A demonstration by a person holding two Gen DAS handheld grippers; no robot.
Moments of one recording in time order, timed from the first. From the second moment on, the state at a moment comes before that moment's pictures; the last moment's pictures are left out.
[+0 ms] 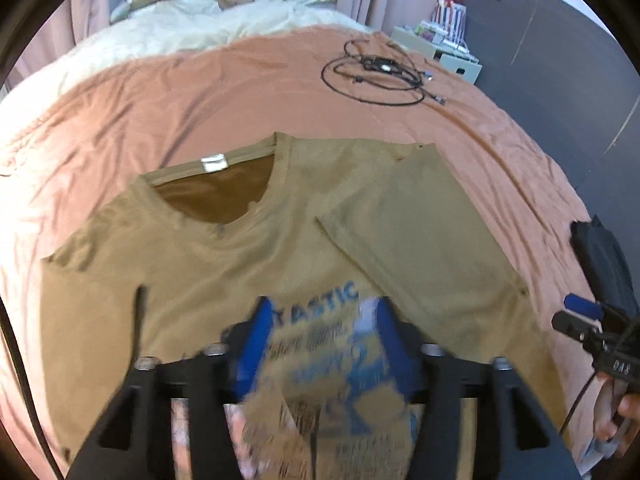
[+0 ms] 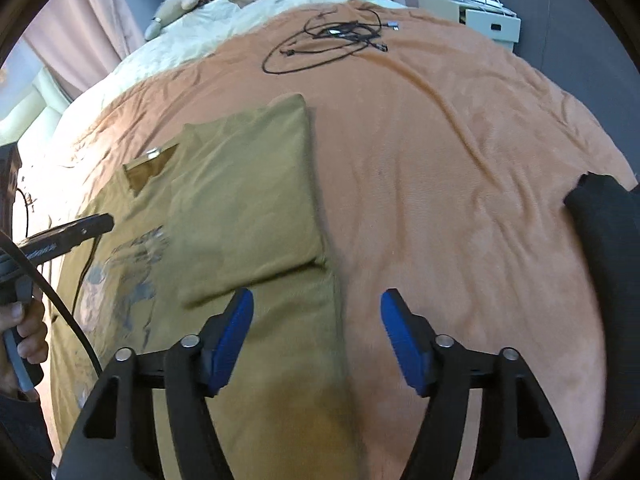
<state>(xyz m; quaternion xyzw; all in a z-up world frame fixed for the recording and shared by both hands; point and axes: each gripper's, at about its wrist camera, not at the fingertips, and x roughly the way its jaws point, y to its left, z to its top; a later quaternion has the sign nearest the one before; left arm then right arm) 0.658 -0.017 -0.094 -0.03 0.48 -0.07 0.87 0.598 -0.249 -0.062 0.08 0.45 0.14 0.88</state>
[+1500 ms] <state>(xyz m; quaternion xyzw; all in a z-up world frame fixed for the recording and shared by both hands) 0.244 0.139 -0.080 -0.09 0.44 0.09 0.89 0.319 -0.338 -0.057 0.00 0.36 0.17 0.92</state>
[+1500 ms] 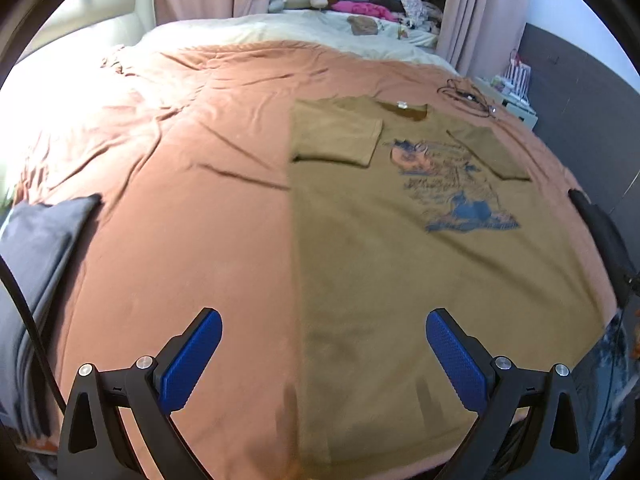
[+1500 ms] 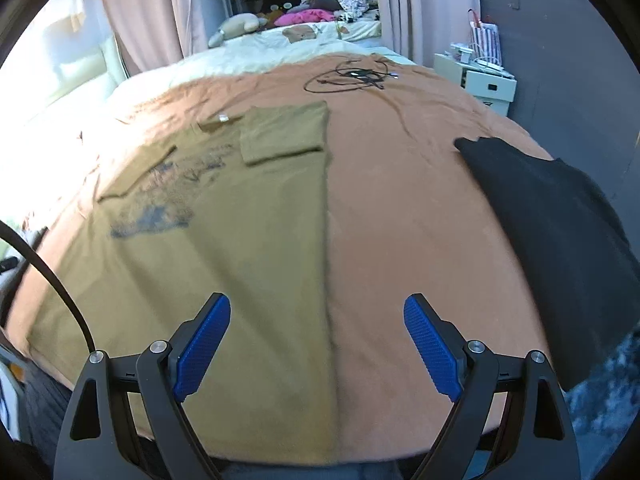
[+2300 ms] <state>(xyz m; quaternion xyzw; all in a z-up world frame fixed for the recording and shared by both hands) 0.155 0.151 -0.150 -0.21 0.47 0.07 0.86 0.309 -0.358 -0.103 0.05 0.43 0.19 0.88</state>
